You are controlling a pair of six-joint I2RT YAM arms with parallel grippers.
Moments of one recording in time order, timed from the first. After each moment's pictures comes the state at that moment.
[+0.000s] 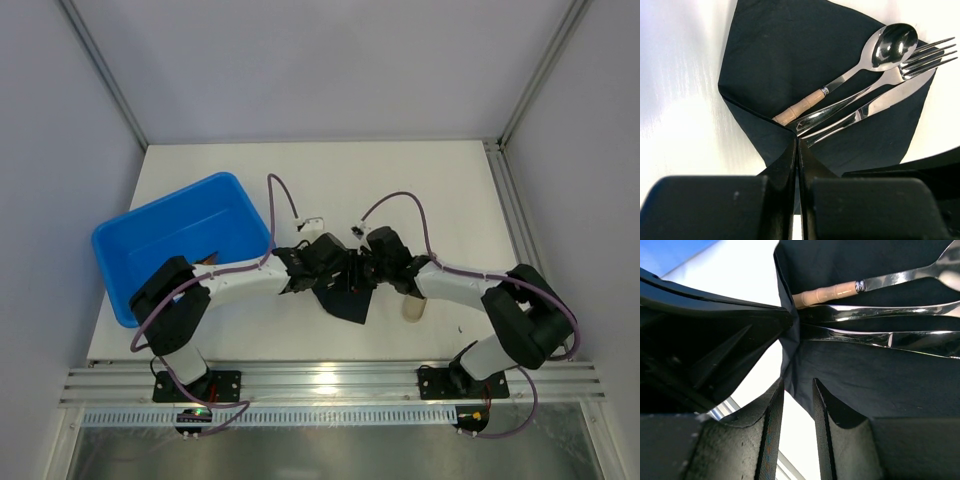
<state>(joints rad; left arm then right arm) -0.94 1.69 1.04 -0.35 -0.40 -0.90 0.65 1.48 0.68 0.04 -0.38 0.63</state>
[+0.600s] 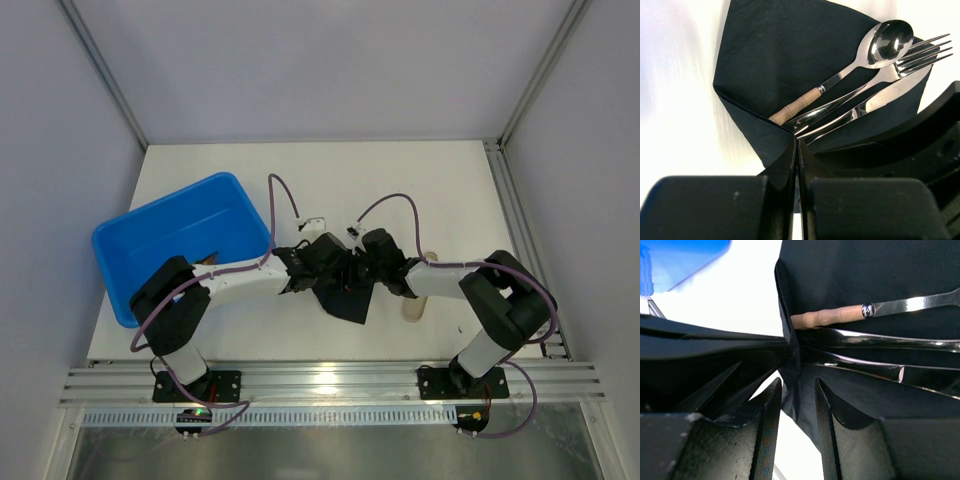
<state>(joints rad) -0.94 1.69 1.05 -0.35 -0.39 -0.88 0.66 1.61 0.65 0.25 -0.41 0.69</state>
